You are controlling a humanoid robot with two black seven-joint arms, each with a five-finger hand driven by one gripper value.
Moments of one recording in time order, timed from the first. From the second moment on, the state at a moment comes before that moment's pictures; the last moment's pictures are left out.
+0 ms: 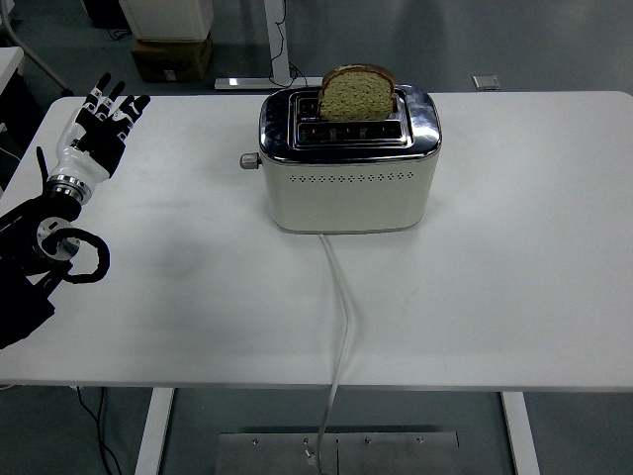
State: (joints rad) left arm -0.83 0.33 -0.61 -0.54 -0.13 -0.23 -0.37; right arm 0.01 0.00 0.42 0.13 -0.35 0.07 0.13
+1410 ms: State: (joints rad) left arm -0.86 0.35 -0.60 -0.55 0.02 -0.25 -0.38; right arm 0.01 0.00 0.42 0.13 -0.35 0.07 0.13
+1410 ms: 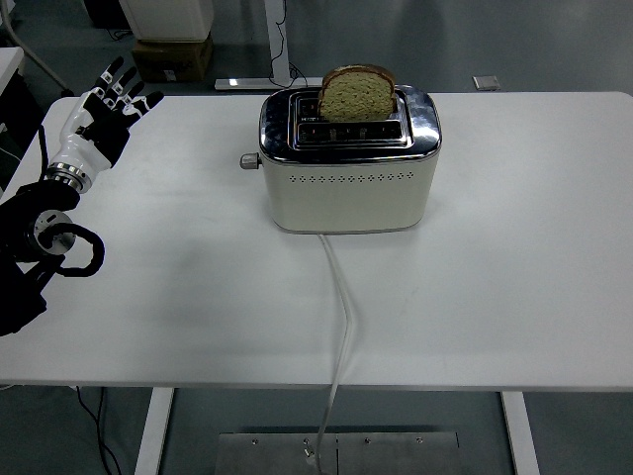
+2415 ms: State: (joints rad) left arm -0.88 0.47 -0.59 -0.55 0.42 -0.35 -0.37; right arm 0.01 0.00 0.42 0.13 -0.35 0.07 0.13
